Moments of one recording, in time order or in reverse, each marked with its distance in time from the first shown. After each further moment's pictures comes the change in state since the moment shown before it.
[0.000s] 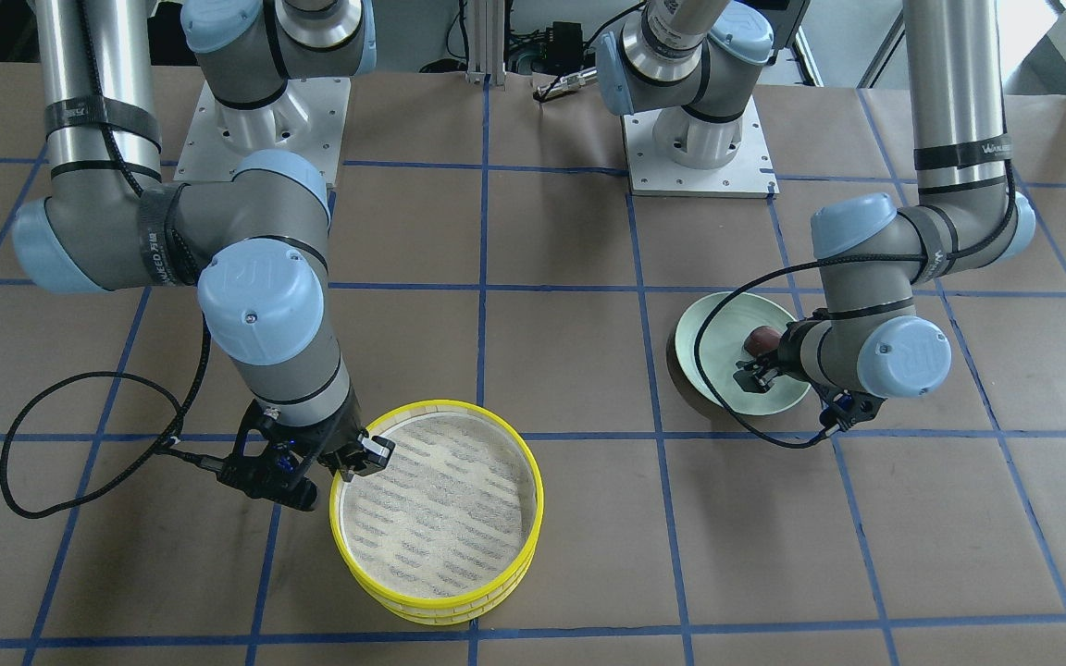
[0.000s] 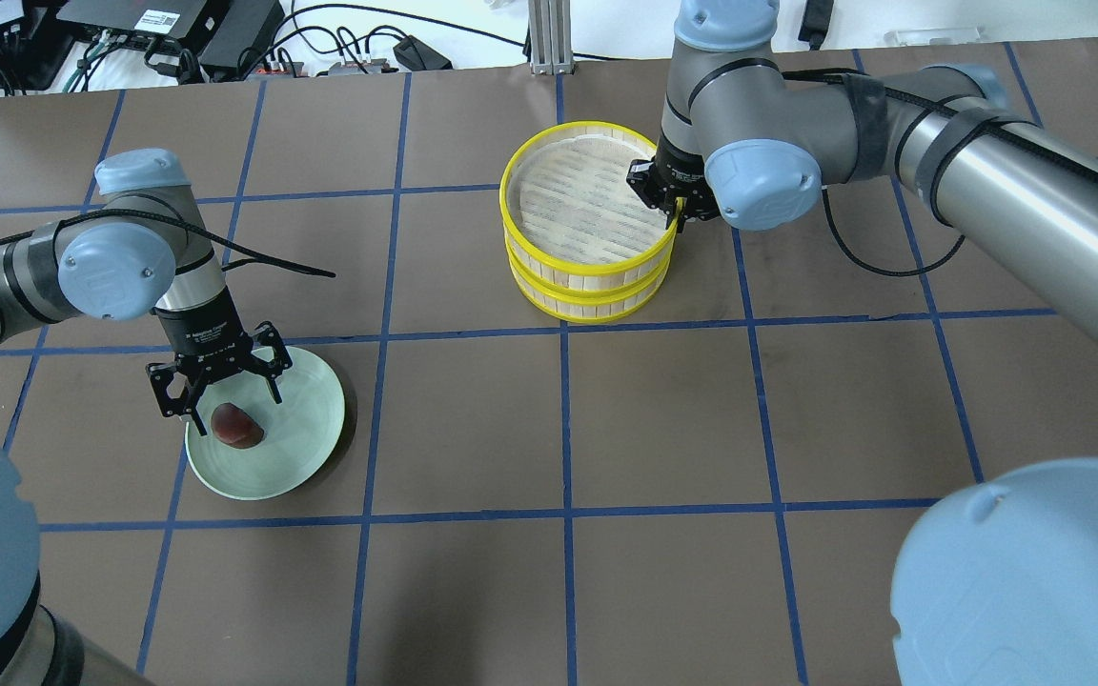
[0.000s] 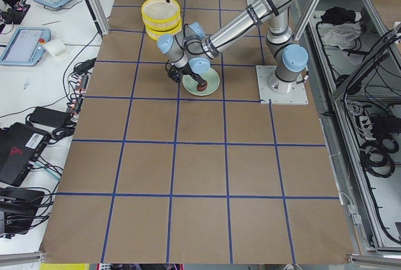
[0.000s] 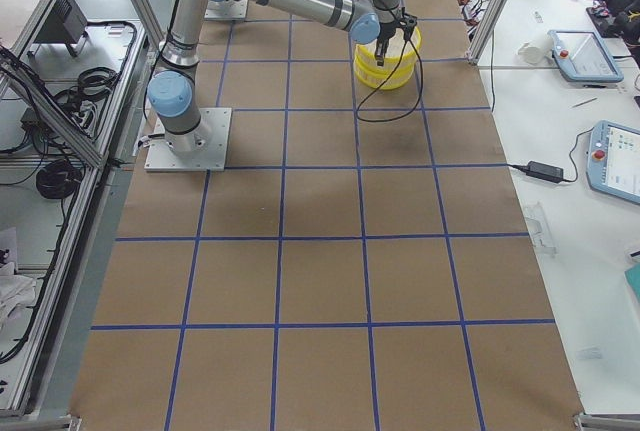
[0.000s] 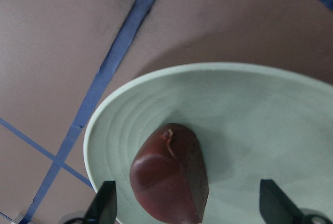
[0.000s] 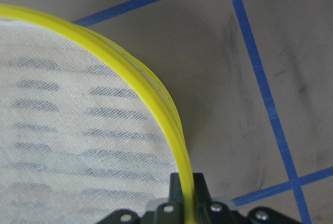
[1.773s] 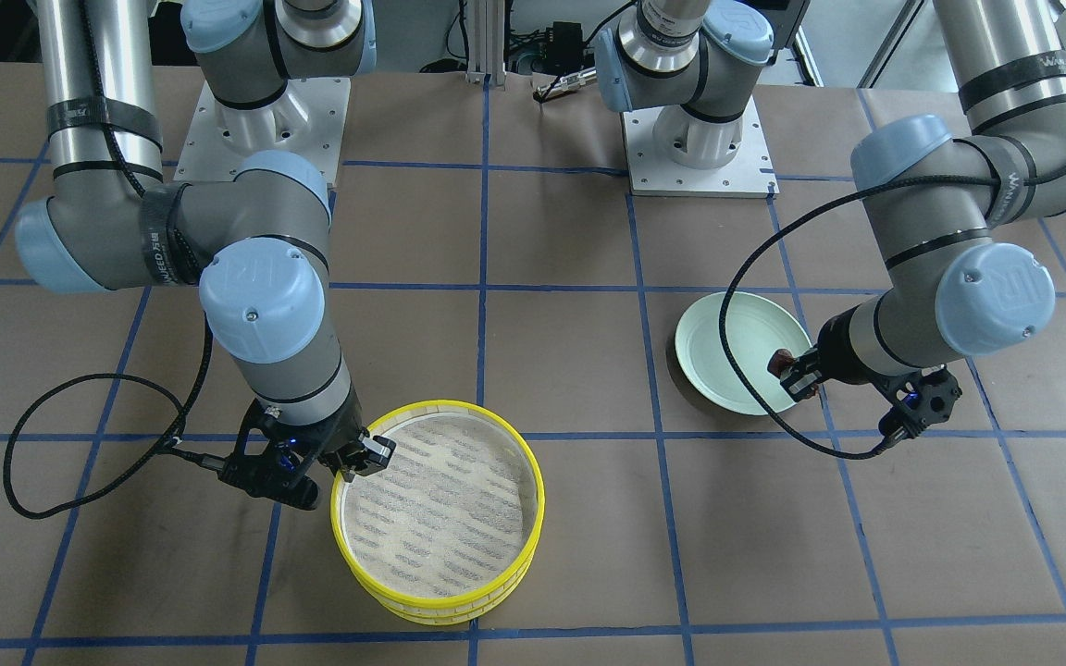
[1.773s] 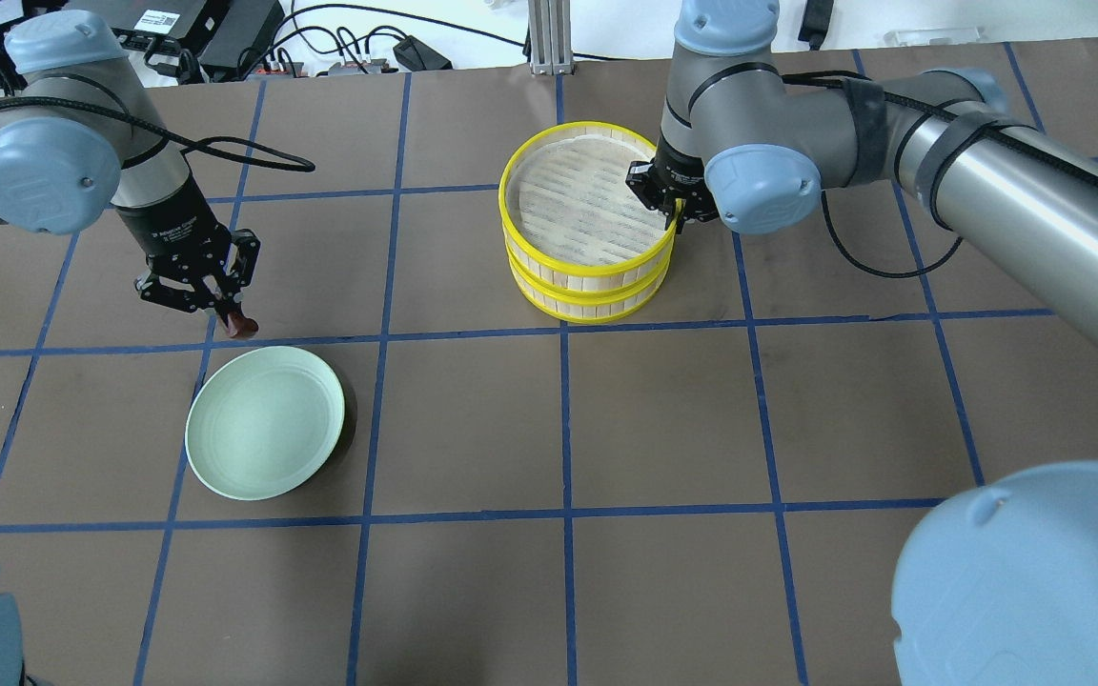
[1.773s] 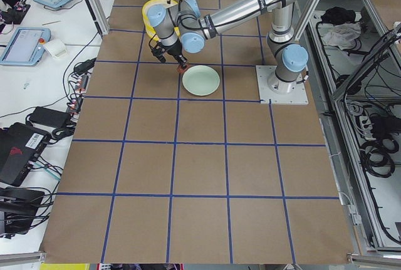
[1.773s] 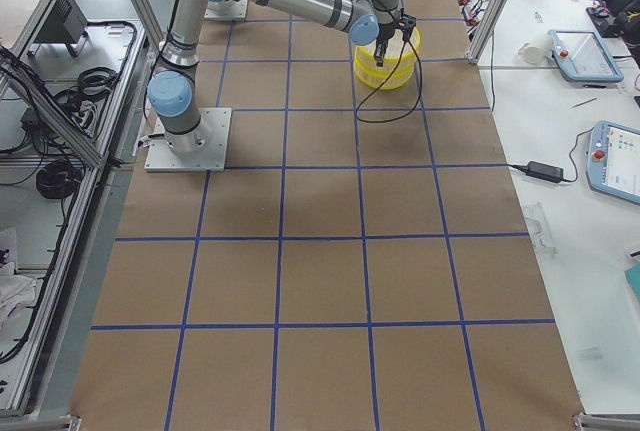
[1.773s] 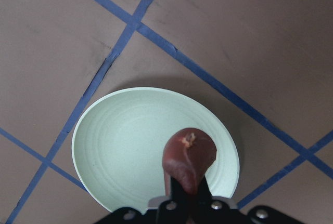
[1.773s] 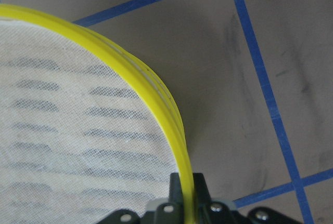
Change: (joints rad) left arm -0.041 0.096 0.192 -0.063 -0.091 -0.010; right arm 0.000 -0.001 0.008 -0.014 0.003 -0.001
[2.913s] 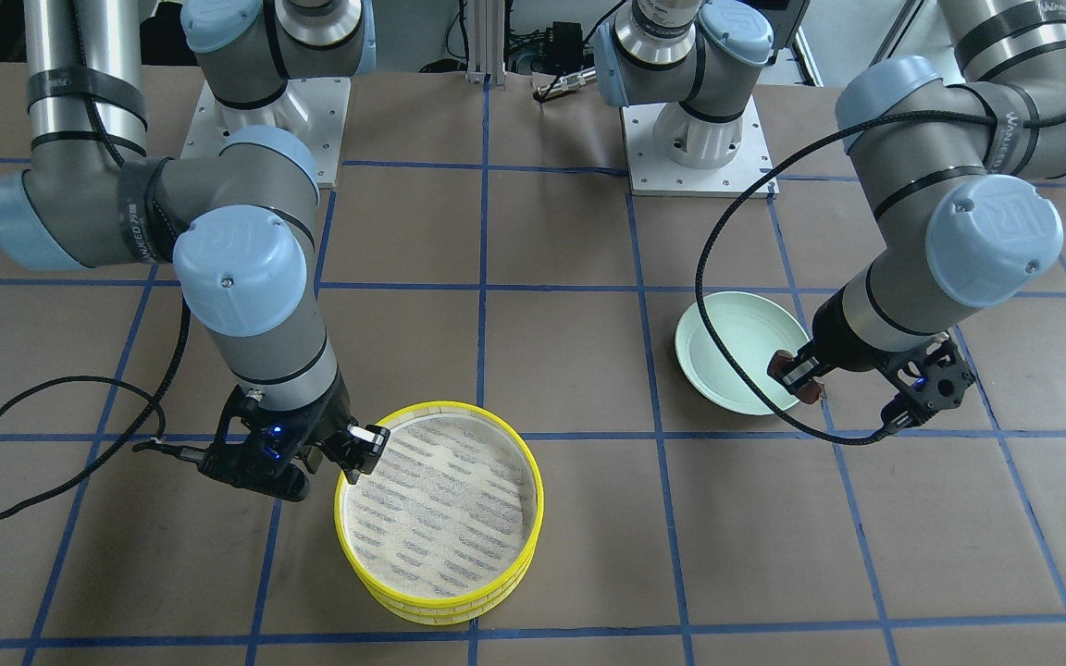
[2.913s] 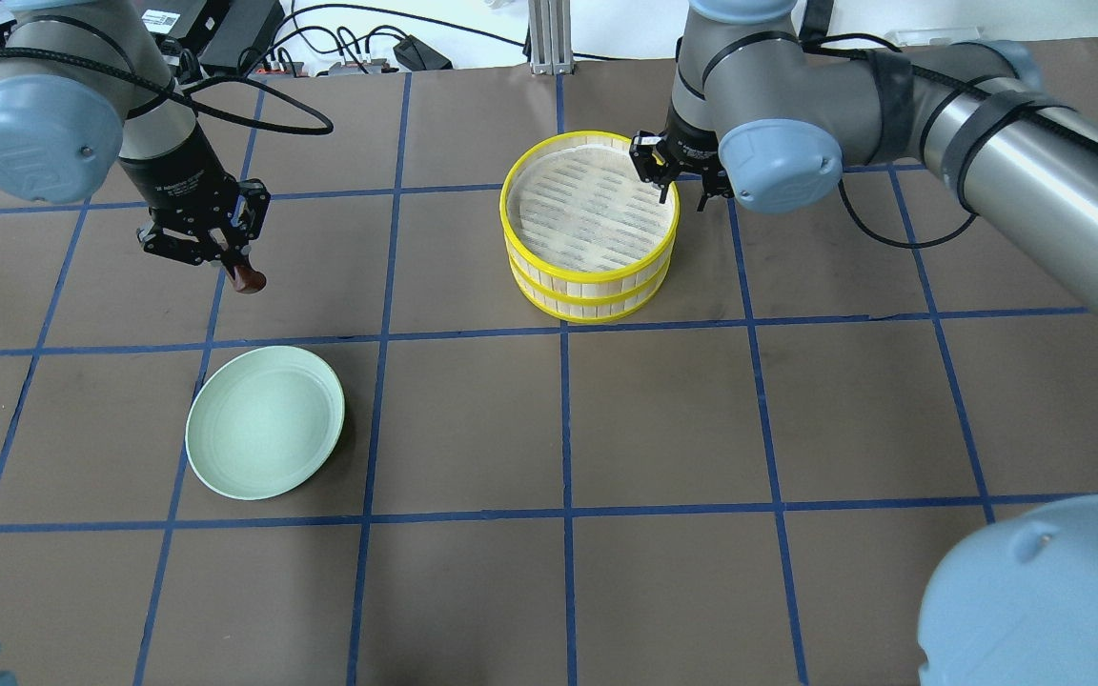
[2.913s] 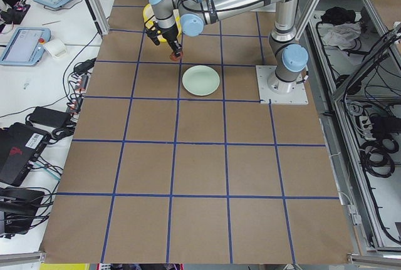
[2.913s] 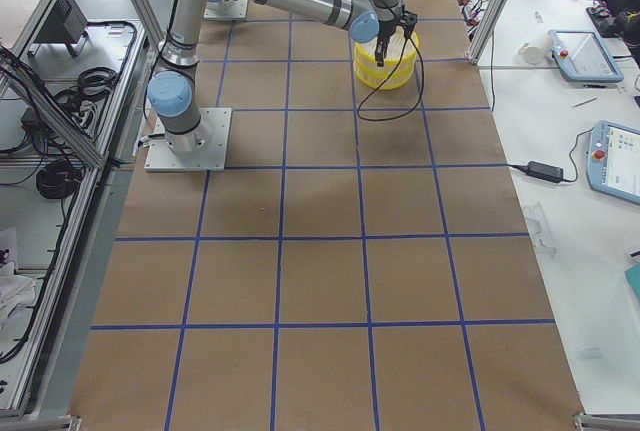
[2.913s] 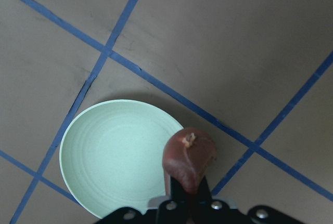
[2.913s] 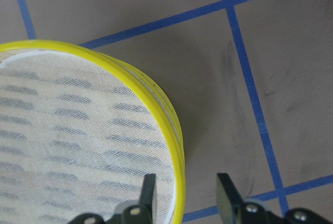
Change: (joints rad) left arm -0.066 0.049 0.065 0.016 0.005 0.006; right arm -0.011 -0.037 -0.025 0.018 0.000 -0.059
